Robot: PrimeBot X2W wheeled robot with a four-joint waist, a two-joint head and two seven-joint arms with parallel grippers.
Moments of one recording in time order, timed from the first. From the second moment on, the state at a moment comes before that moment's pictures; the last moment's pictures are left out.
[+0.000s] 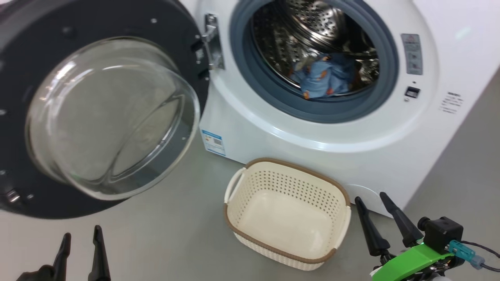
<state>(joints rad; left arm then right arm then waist) 0.03 0.04 0.14 0.22 -0.28 -0.11 -0.26 -0.09 -0.17 0.16 0.25 0.42 0.13 -0.25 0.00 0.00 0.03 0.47</state>
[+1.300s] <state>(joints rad) -0.09 0.16 0.30 0.02 -0.38 -0.13 -0.26 -0.10 -0.16 0.15 0.25 0.42 0.13 -0.25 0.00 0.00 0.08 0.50</state>
